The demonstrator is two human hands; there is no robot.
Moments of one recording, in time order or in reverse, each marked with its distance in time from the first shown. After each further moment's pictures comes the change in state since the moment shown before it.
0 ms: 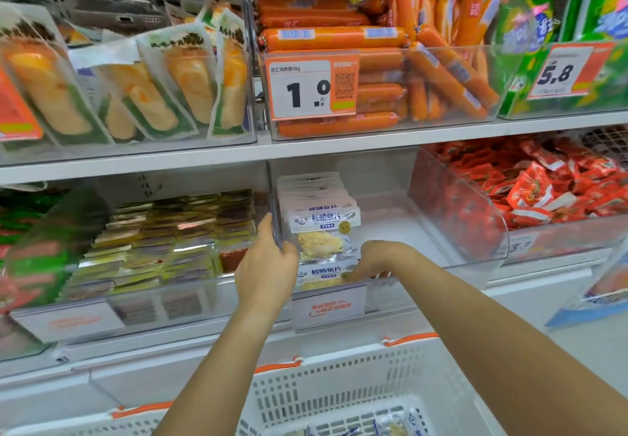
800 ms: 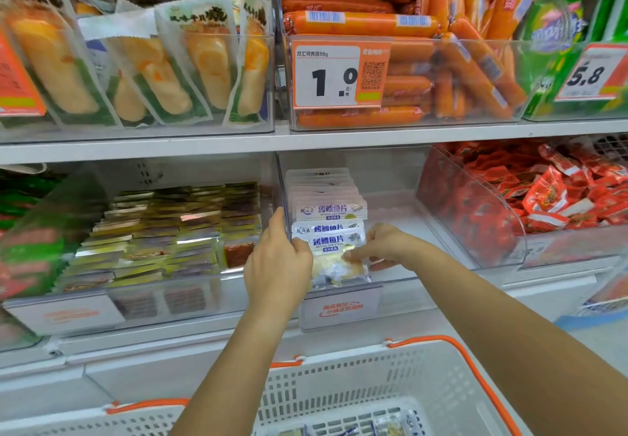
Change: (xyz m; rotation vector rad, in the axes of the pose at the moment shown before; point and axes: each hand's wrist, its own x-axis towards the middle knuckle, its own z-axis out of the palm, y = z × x) left_hand 0.006 -0.008 0.008 0.021 0.053 0.038; right_hand 0.022 0.005 -0.001 0.630 0.135 -0.044
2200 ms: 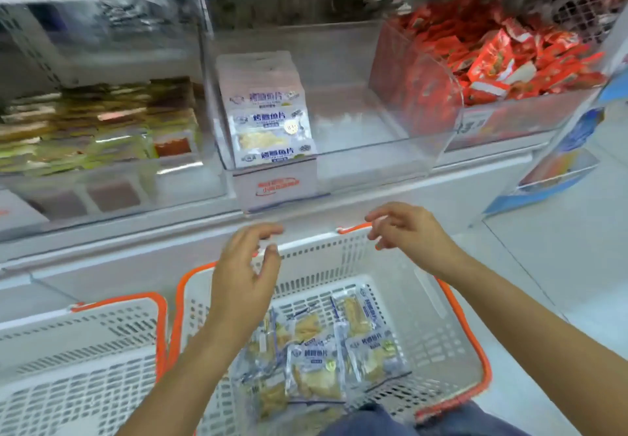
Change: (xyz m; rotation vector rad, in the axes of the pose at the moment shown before) left_hand -0.145 -0.062 0.028 -0.388 -0.204 0.266; right_hand -0.148 0.151 0.024 0.262 0.164 -0.247
